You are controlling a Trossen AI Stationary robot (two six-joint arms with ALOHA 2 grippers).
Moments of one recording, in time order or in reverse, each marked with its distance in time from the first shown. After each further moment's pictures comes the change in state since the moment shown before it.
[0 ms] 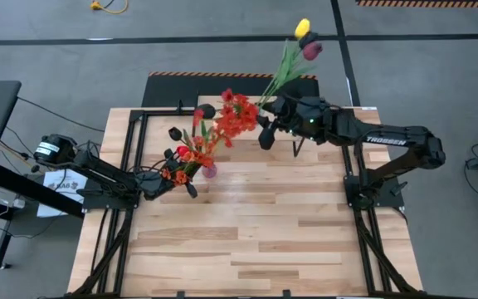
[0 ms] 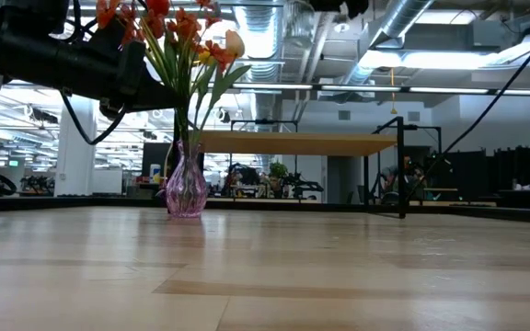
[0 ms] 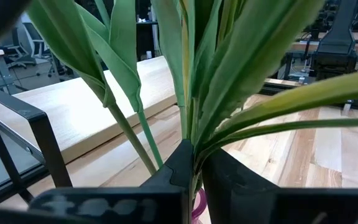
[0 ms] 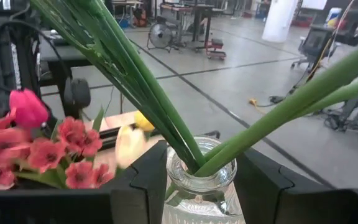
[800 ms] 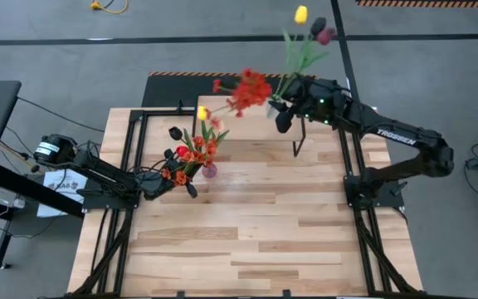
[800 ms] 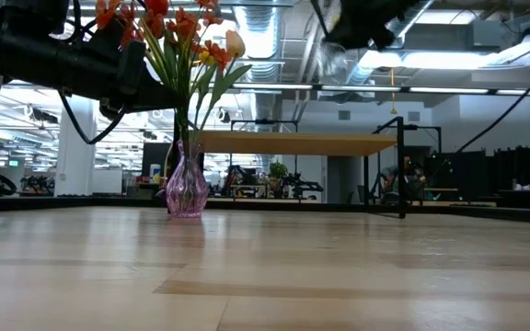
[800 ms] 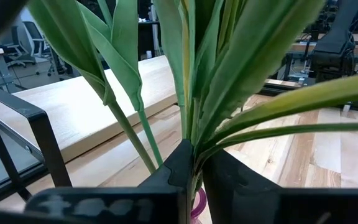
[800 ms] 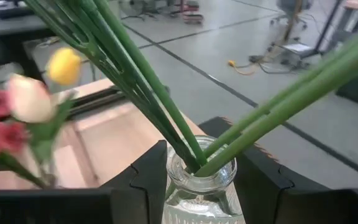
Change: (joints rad) left arm 0.000 0.001 0.000 -0.001 0.000 -0.009; right arm -0.273 -0.118 -0.114 -0.136 -0.167 0.046
